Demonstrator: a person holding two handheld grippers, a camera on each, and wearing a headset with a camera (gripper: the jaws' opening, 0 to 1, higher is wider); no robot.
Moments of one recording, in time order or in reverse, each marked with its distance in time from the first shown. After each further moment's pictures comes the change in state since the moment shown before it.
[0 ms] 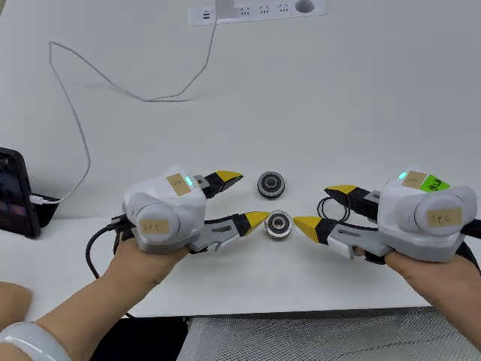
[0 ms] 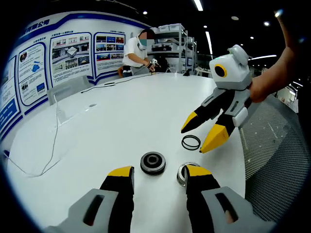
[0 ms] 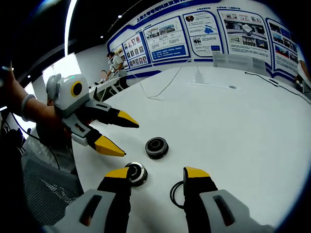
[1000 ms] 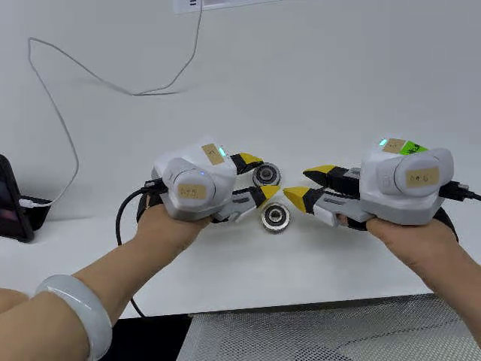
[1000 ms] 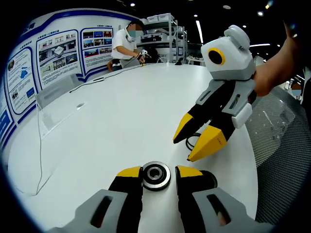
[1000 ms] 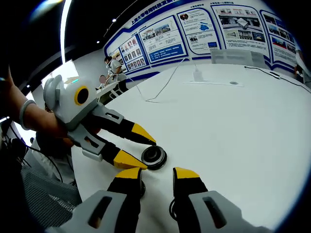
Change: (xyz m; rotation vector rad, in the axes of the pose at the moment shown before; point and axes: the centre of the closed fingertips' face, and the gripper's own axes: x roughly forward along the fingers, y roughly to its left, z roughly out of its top) left arm 0.040 -0.003 0.001 0.076 0.090 -0.056; right arm 0.019 -0.006 0.010 0.073 -0.012 0.025
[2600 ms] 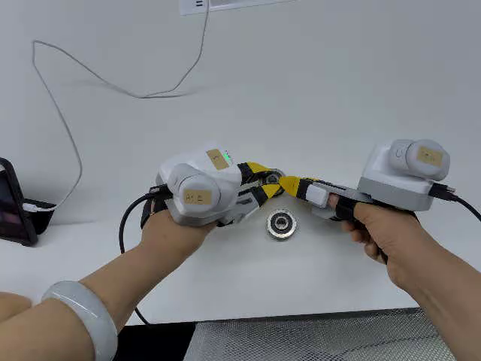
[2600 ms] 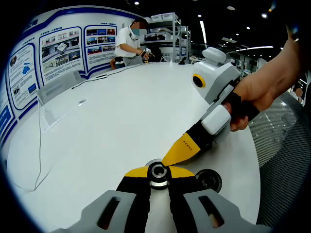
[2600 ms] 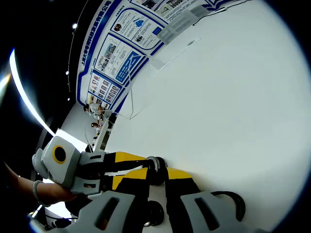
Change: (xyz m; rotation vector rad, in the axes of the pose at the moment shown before) left arm 0.003 0.006 -0.006 -0.031 0.005 0.013; right arm 0.034 -0.006 -0.002 0.662 -0.076 0.055
